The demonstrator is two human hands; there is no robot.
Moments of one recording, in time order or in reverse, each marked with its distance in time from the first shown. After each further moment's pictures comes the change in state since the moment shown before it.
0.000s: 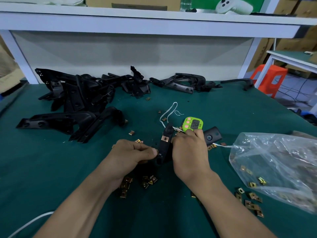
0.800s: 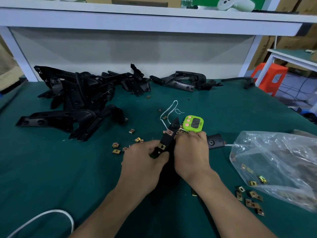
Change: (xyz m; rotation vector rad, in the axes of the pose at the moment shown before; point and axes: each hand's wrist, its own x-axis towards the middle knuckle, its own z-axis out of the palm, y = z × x) left_hand -0.019 -0.009 0.041 0.319 0.207 0.358; right_hand 0.000 -0.001 0.007 0.107 0.042 0.084
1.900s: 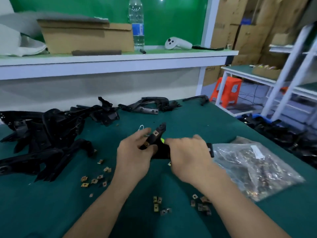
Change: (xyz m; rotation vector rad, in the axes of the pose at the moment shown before) left_hand 0.044 0.083 0.033 -0.198 0.020 0.081; right_hand -0.017 0.060 -0.117 -0.109 -0.107 0.072
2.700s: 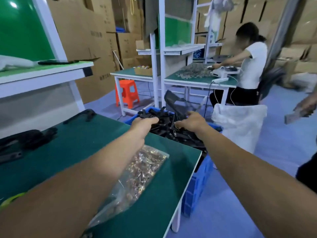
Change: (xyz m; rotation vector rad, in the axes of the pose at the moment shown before) left_hand -0.015 0.164 0.361 -0.245 -0.789 -0.302; right_hand -0.154 0.370 -0.023 0.770 0.256 1.160
